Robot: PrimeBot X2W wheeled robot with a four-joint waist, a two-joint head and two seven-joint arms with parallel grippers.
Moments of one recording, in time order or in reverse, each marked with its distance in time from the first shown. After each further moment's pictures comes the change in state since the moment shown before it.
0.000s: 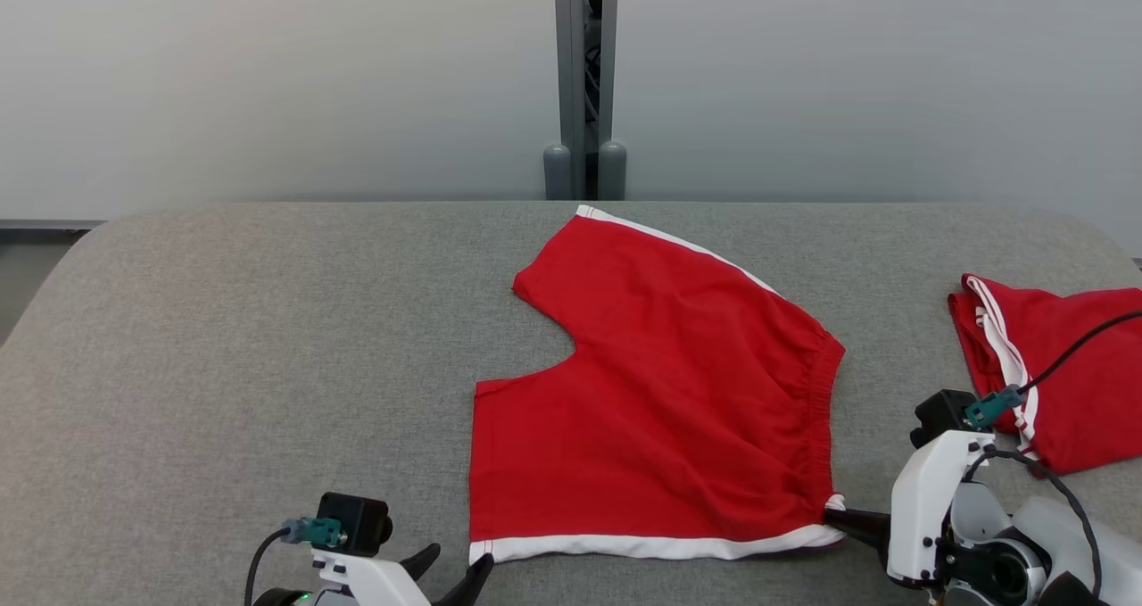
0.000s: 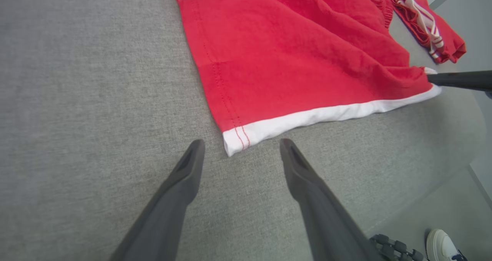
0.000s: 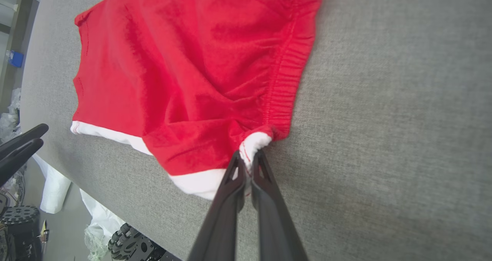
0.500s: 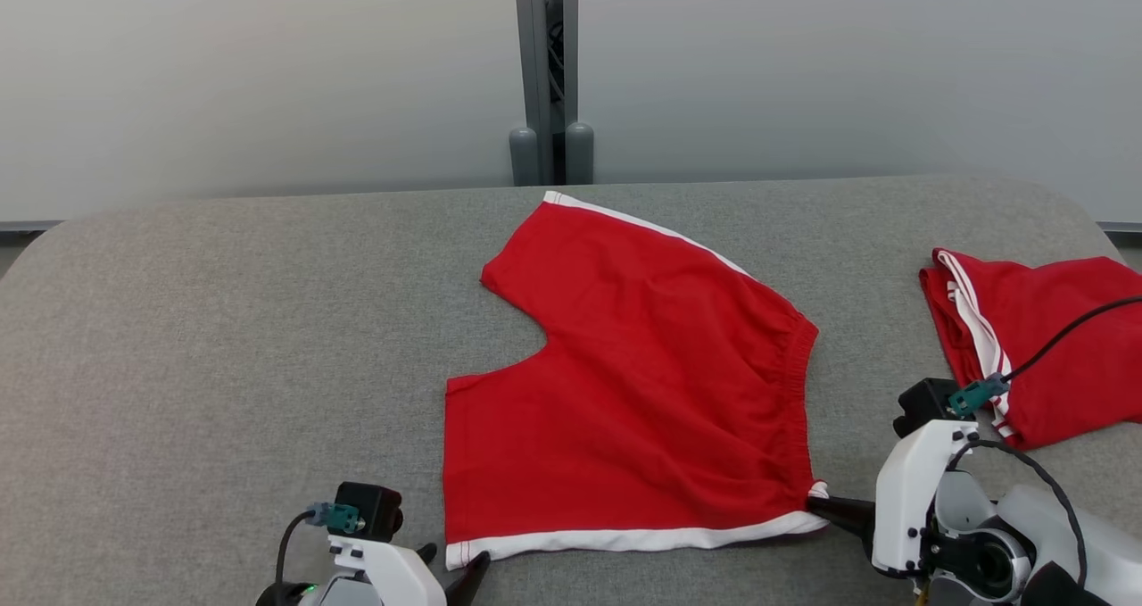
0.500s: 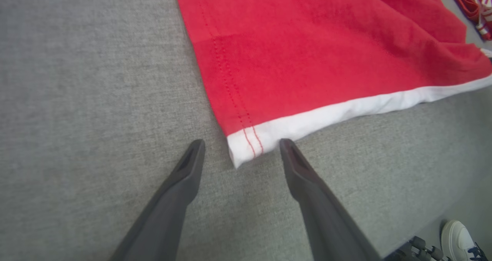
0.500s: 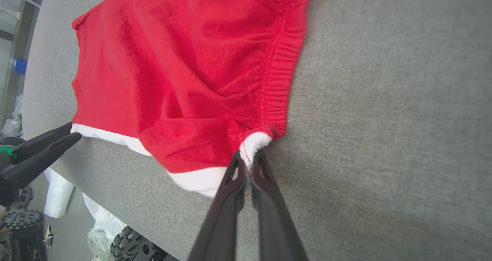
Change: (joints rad) left arm -0.069 -0.097 -0.028 0.211 0.015 0.006 0.010; right arm -0.024 0.016 0.012 -0.012 -0.006 0.000 -0.009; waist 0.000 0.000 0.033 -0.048
